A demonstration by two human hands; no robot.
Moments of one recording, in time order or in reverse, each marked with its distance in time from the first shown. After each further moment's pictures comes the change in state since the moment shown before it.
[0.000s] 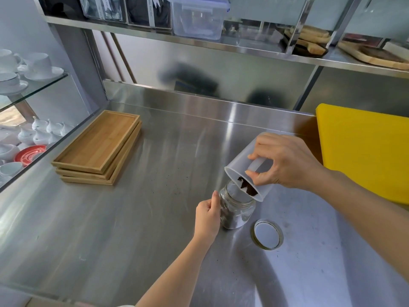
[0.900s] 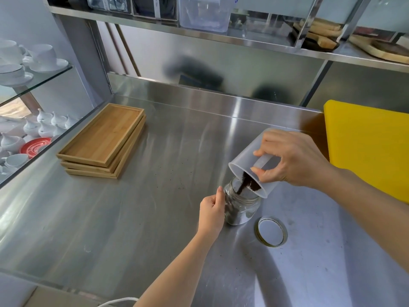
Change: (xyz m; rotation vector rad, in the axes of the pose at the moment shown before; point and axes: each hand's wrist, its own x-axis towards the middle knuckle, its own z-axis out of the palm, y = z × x) left_hand 0.001 0.001 0.000 0.042 0.009 0.010; right_hand 0.001 0.002 0.003 0.005 0.015 -0.052
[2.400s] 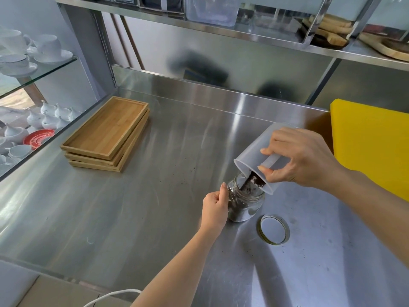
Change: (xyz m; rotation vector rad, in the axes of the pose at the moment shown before) left_hand 0.001 -0.003 0.002 -0.007 0.014 0.010; right_hand -0.003 0.000 0.001 -0.068 0.045 -0.097
